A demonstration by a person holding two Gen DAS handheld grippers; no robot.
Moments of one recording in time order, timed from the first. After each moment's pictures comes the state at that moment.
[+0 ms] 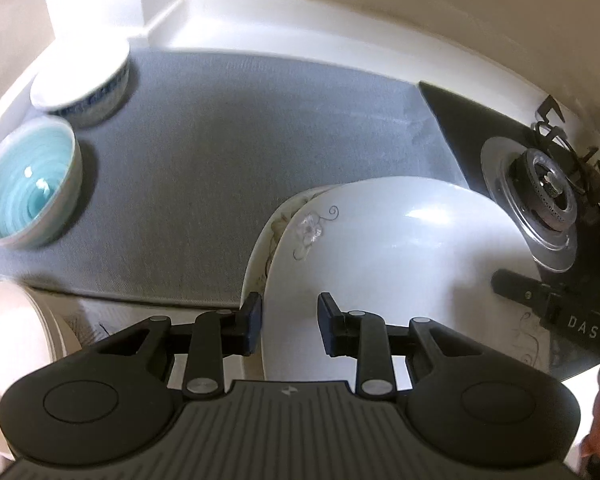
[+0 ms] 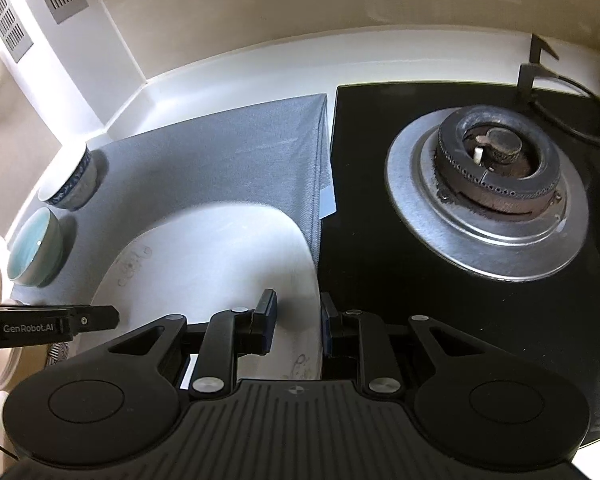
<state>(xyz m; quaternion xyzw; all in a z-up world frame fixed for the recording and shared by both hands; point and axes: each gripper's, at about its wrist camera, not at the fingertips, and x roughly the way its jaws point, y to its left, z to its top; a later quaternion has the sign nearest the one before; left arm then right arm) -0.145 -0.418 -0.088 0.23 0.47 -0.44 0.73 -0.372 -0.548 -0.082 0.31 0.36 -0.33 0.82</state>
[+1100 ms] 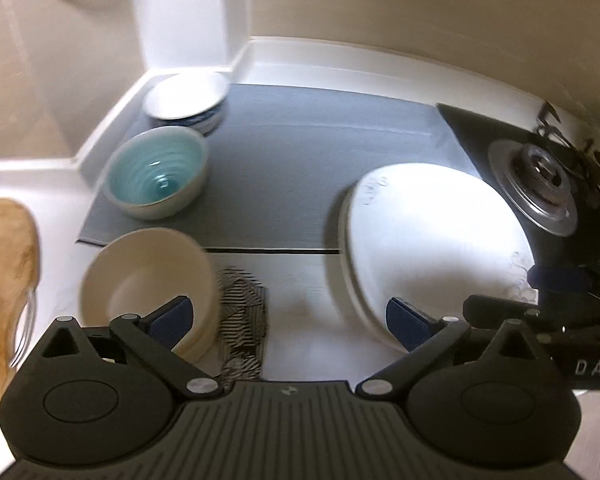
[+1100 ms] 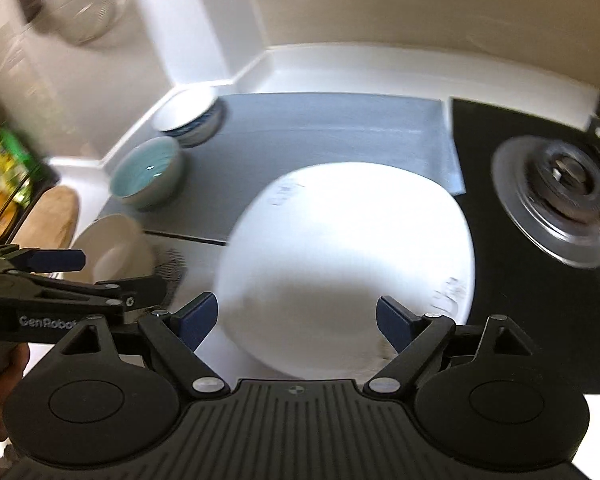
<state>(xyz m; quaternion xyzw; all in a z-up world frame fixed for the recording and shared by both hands) -0.155 -0.289 -0.032 0.23 0.42 -0.41 0.78 -0.333 -0.436 -0.019 0.25 0.40 -0.24 0.85</state>
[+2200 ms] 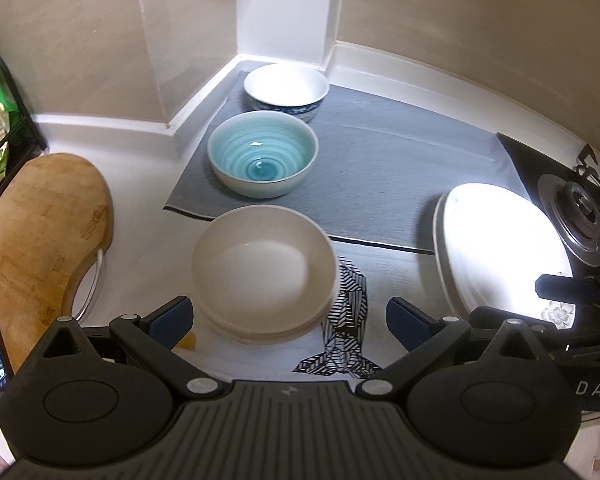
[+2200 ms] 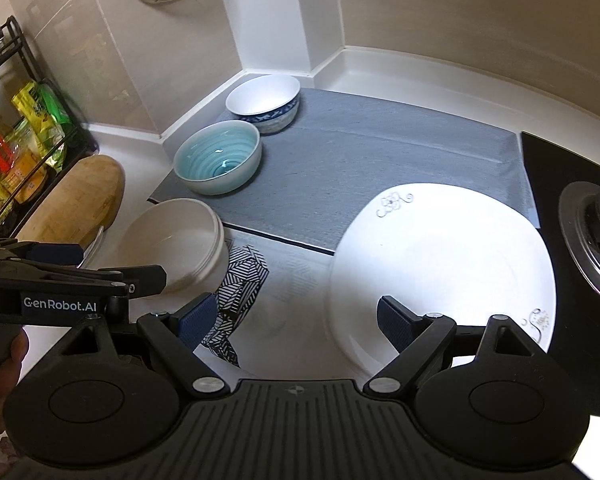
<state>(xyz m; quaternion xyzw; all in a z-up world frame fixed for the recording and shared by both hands) -0.097 -0.224 -0.018 0.19 0.44 -0.36 0.80 -0.266 -0.379 -0.004 0.20 0.42 -0.20 0.86</state>
